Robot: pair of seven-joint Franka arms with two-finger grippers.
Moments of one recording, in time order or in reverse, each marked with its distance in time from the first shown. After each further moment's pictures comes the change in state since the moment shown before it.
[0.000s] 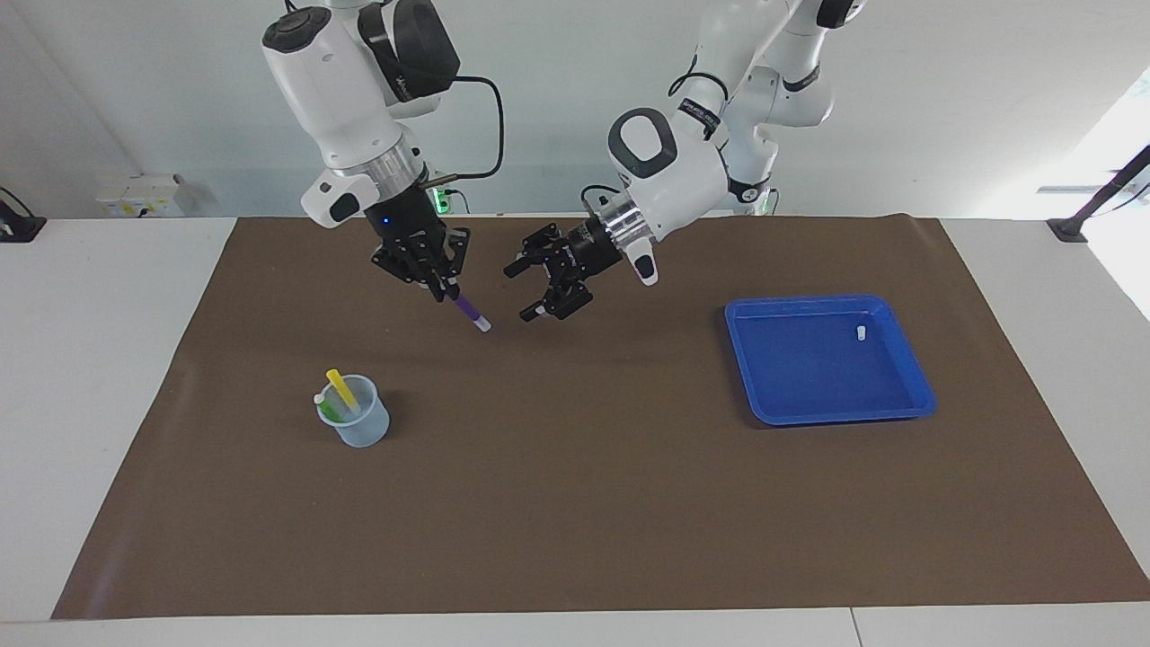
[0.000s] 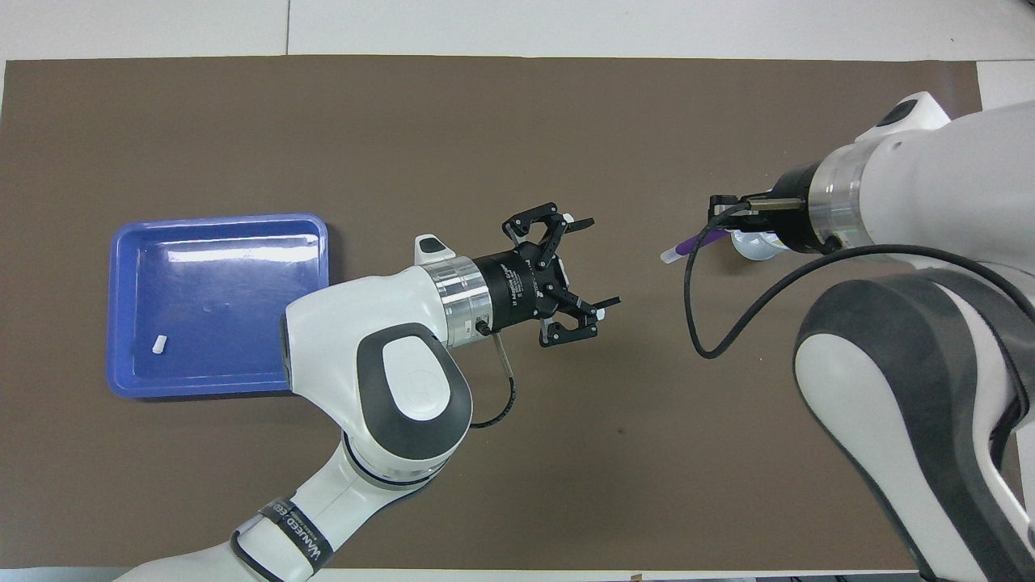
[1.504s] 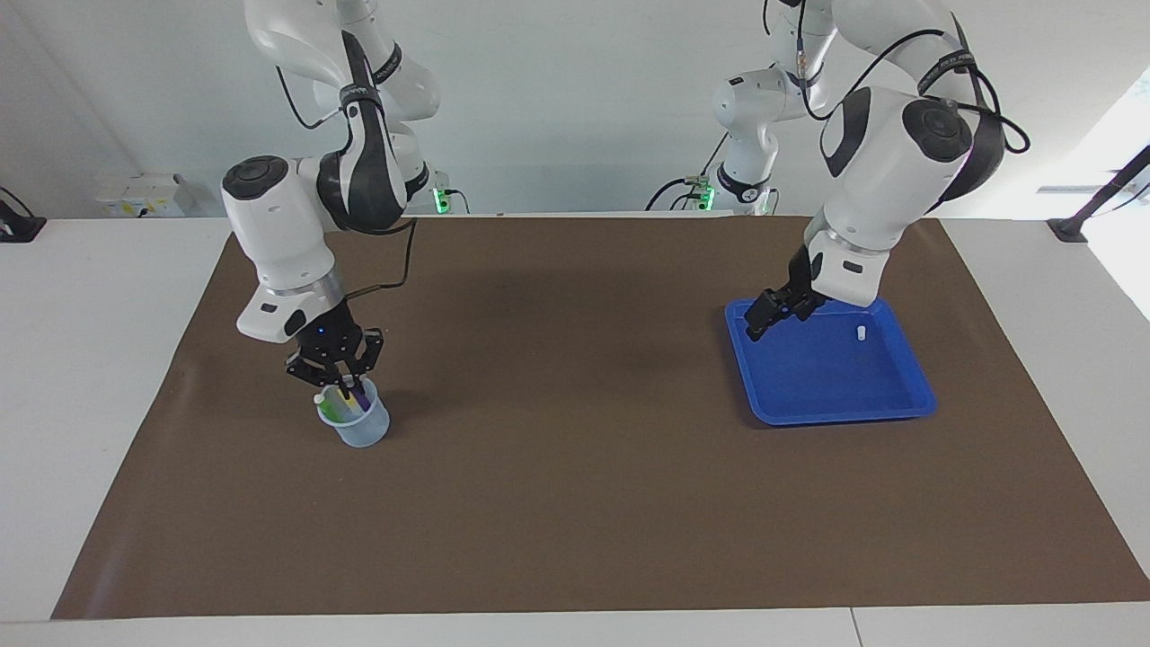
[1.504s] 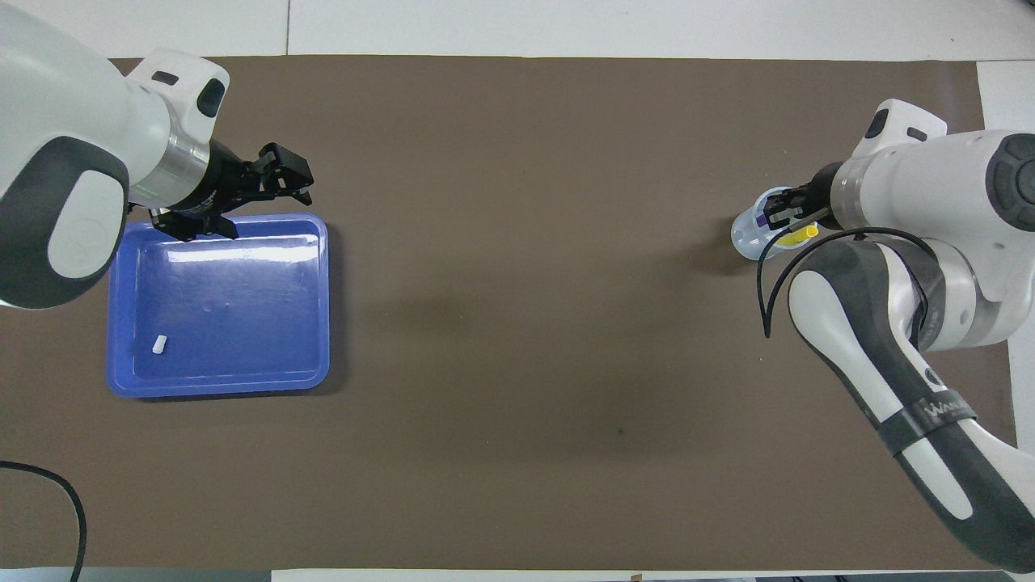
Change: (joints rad) left arm 0.464 -0.003 0.015 0.358 1.528 -0.993 0.633; right arm -0.141 0.169 0.010 -0.181 -0.134 0.385 -0.463
